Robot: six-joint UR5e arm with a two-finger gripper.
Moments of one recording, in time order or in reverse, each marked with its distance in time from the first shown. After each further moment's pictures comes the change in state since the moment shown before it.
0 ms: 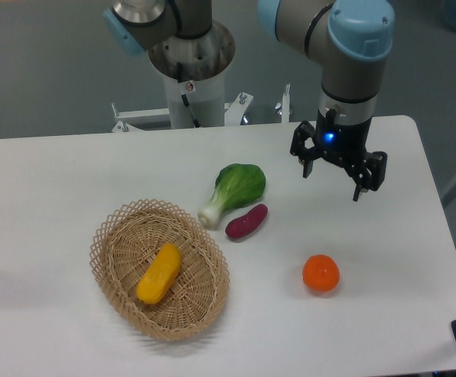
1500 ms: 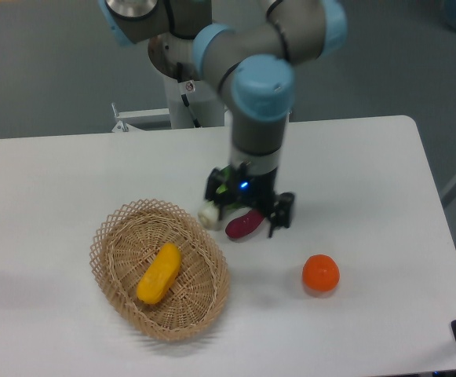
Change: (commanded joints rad) arm -0.342 -0.116 -0.141 0.317 -0.037 -0.688
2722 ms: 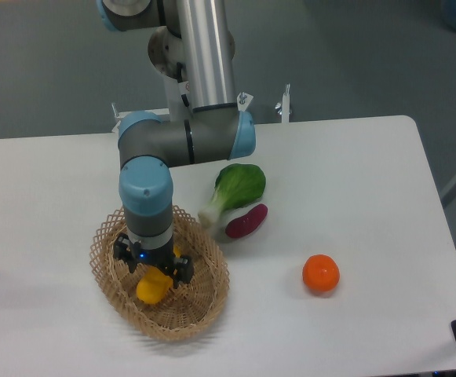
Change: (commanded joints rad) arm -0.180 -0.187 -0.009 0.077 0.034 -0.099
